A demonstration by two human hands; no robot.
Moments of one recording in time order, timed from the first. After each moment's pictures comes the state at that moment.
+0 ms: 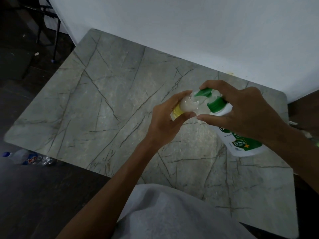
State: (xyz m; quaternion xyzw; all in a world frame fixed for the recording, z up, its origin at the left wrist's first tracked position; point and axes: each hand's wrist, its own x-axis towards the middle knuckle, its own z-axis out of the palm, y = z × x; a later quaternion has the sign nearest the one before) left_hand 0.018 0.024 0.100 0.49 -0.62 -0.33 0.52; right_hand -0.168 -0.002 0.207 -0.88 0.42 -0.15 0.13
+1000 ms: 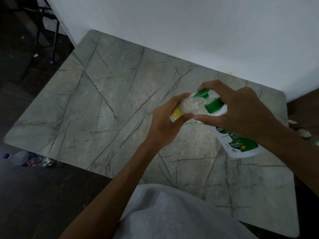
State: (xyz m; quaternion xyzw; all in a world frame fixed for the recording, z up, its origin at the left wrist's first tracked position) left_hand 0.017 0.027 0.093 0.48 -0.61 -0.34 0.53; right_hand -0.162 0.001 0.205 -0.87 0.45 -0.15 0.15
